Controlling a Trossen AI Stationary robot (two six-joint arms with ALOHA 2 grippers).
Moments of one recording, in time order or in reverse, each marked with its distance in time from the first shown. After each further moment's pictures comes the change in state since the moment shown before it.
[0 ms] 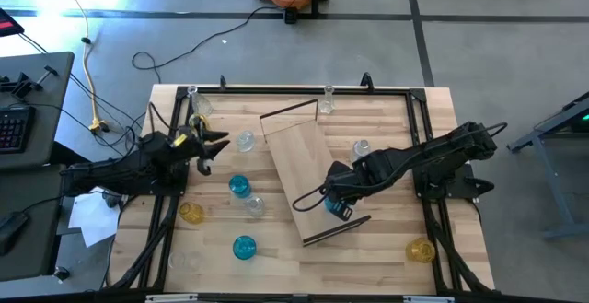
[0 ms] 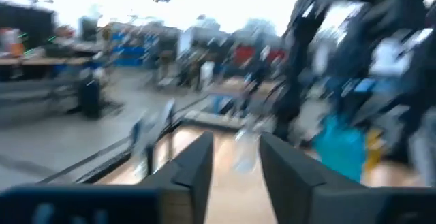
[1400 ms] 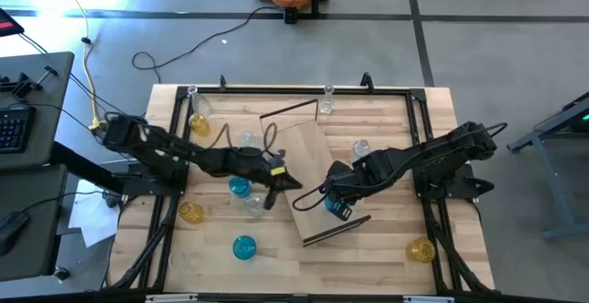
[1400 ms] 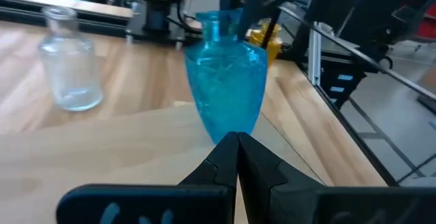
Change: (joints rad) left arm -0.324 1.507 0.697 0.329 0.148 -0.076; right arm 0.001 0.000 0.000 -0.001 -0.004 0.026
